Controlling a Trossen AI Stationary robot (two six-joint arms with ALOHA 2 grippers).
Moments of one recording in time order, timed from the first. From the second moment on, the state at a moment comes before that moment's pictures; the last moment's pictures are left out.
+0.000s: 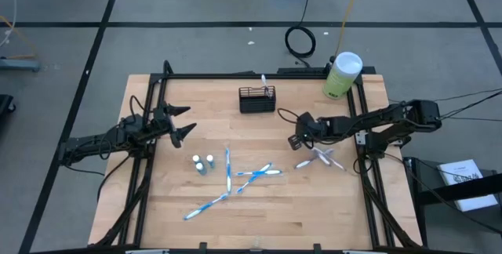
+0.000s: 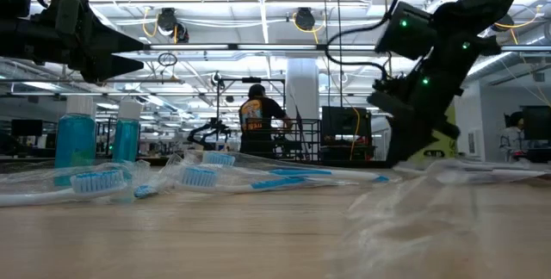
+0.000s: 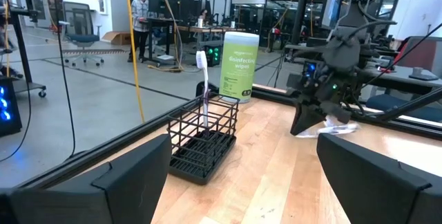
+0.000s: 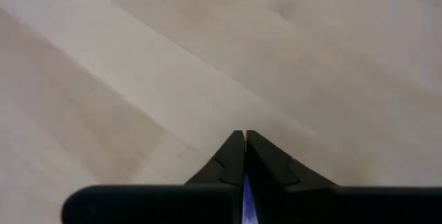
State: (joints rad) left arm 0.17 0.01 0.04 0.00 -0.22 -0.09; right arm -0.11 1.41 0.57 -0.19 0.27 0.80
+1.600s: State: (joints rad) left arm 0.17 0.01 0.04 0.00 -0.21 -0.09; right arm -0.50 1.60 0.73 1.29 0.02 0.15
